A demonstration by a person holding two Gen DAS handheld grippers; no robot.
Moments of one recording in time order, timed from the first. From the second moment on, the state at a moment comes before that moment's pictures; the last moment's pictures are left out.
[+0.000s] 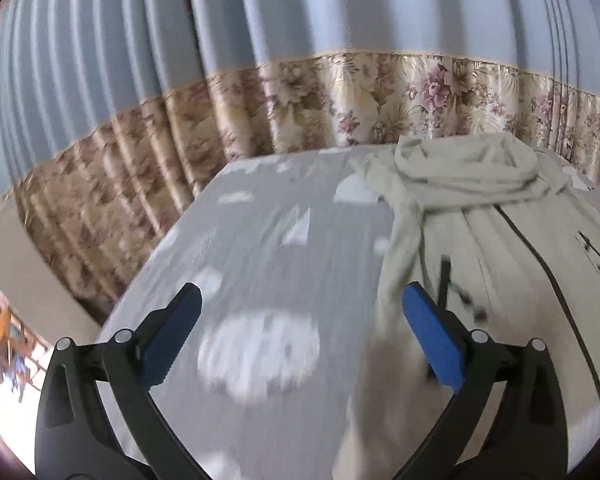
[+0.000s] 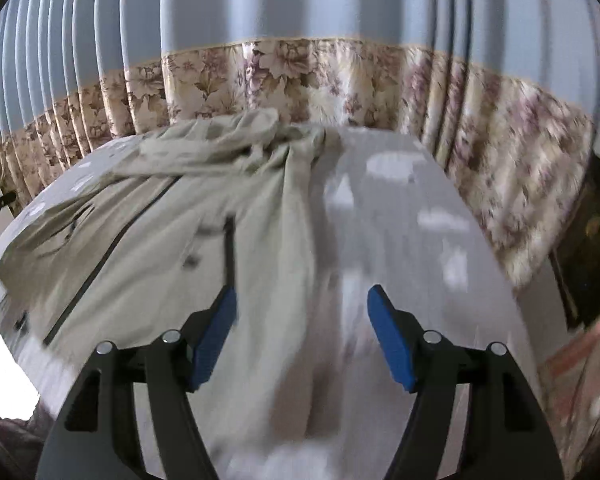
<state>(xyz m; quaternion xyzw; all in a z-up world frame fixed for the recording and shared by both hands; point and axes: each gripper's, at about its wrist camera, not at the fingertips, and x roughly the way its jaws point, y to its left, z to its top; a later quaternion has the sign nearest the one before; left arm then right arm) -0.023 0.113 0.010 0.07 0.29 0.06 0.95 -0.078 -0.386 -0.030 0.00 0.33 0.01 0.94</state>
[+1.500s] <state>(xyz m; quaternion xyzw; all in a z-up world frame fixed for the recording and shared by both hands) 0.150 0.060 0.061 0.05 0.30 -0.05 0.95 0.093 -0.382 0.074 0.01 0.26 0.06 0.96</state>
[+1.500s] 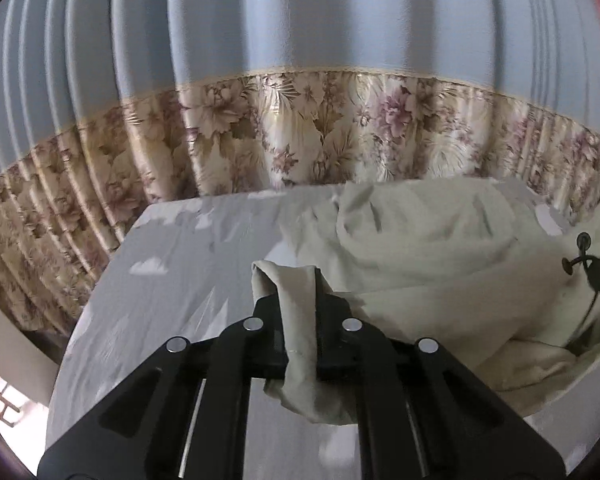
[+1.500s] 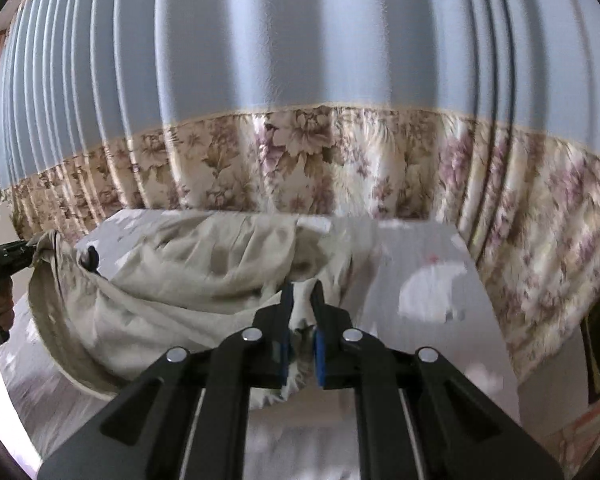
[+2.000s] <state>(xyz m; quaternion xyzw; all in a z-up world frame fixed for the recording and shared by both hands) 0.366 0.042 -0.004 -0.01 0.40 -0.02 0.92 0.333 -0.408 0.009 0.03 0.33 -0.01 0.94</state>
